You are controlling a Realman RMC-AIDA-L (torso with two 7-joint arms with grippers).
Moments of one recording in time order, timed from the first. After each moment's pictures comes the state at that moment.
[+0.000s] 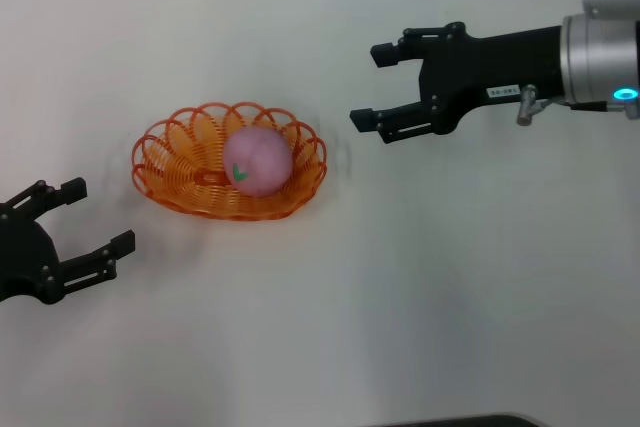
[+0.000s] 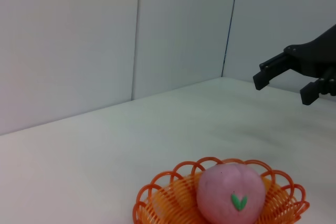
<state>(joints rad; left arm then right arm) -0.21 -2.16 0.45 0.74 2.07 1.64 -1.02 0.41 2.09 -1.17 -1.07 -1.90 -1.36 1.61</state>
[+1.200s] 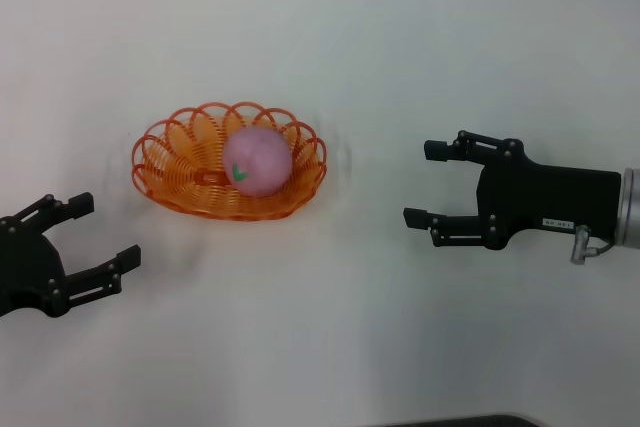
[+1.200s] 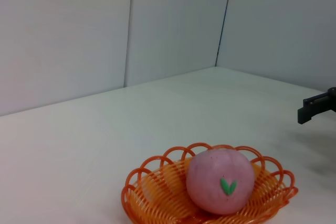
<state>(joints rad) -0.20 -2.16 0.46 0.73 2.10 1.64 -1.03 0.28 2.09 -0.96 -0.60 -1.75 -1.47 0.96</state>
